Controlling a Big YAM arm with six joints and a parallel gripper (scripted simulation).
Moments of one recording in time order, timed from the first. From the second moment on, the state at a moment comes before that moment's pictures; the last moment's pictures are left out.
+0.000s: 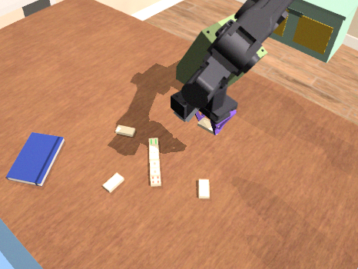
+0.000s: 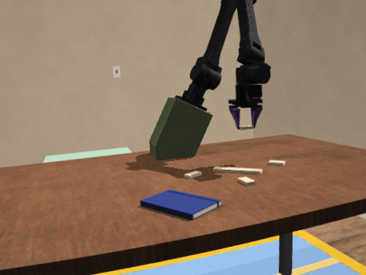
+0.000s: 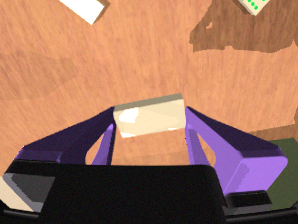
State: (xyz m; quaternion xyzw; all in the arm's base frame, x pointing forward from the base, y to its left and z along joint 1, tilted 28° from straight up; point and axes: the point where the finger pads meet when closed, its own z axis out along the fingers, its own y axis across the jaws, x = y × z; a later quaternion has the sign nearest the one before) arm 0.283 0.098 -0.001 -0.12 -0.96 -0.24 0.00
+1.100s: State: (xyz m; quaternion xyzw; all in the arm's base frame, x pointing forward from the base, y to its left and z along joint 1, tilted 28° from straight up) arm 0.288 0.096 0.003 -0.12 -0.96 -0.24 0.00
